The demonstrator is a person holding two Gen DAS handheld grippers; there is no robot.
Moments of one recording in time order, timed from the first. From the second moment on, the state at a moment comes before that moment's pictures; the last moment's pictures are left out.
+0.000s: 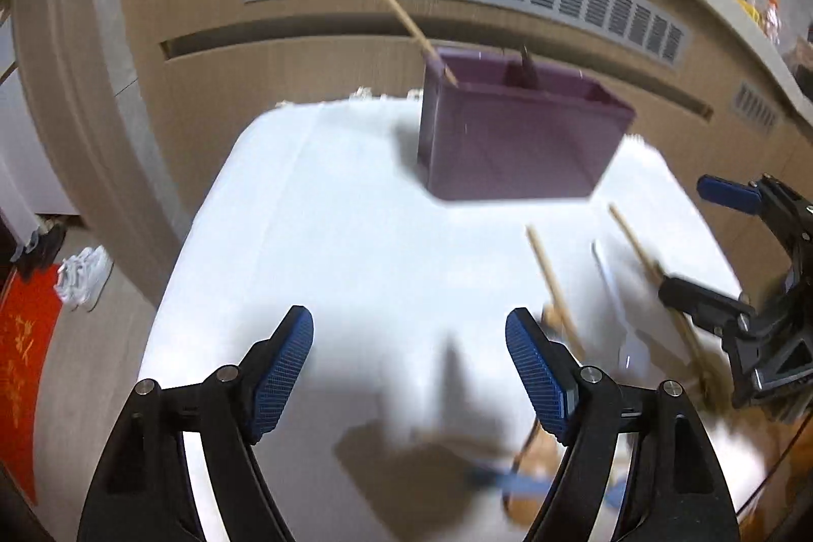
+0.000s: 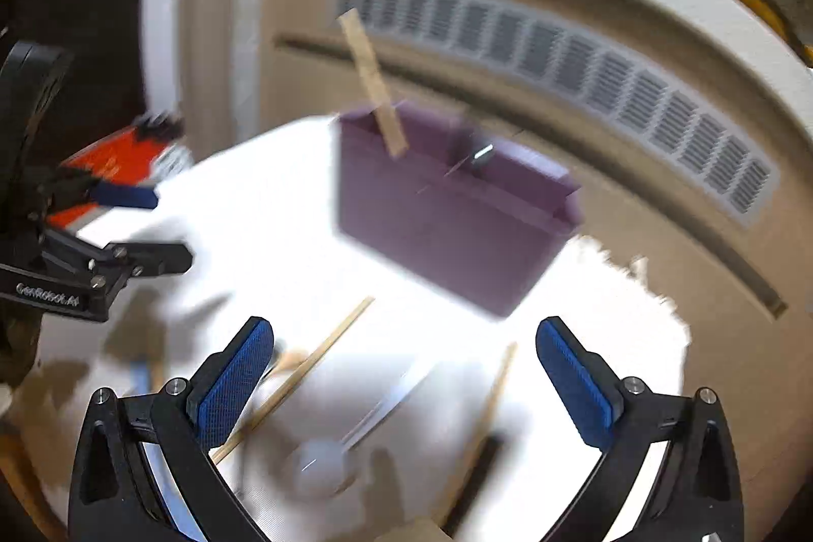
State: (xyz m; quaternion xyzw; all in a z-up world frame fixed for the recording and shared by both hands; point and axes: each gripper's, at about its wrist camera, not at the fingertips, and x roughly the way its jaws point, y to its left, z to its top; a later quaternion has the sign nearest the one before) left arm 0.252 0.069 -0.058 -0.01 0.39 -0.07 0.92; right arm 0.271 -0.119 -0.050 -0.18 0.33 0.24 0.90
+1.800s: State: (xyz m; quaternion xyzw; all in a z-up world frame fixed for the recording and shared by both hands) left arm 0.178 0.013 -0.013 0.00 0.32 -0.13 0.94; right arm 0.208 -0.227 -0.081 -0.05 0.36 0.11 0.93
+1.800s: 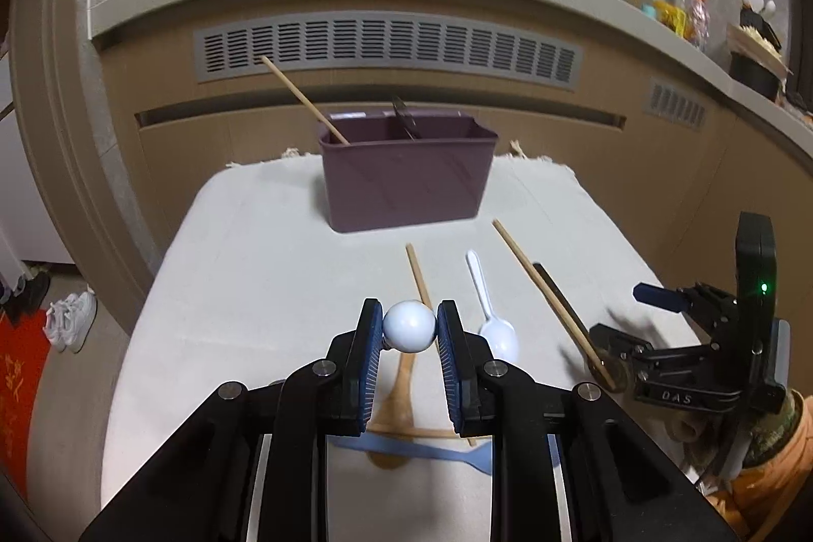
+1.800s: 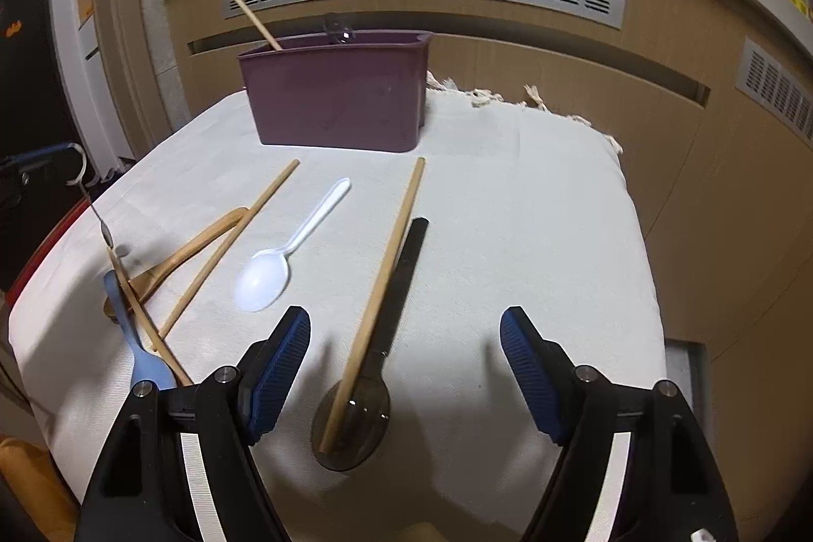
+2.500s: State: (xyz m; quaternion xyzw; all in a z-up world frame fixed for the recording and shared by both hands) left arm 0.192 0.048 -0.006 -0.05 0.27 -0.14 0.95; right arm 0.317 -0.199 -0.091 -0.05 0.44 0.11 0.89
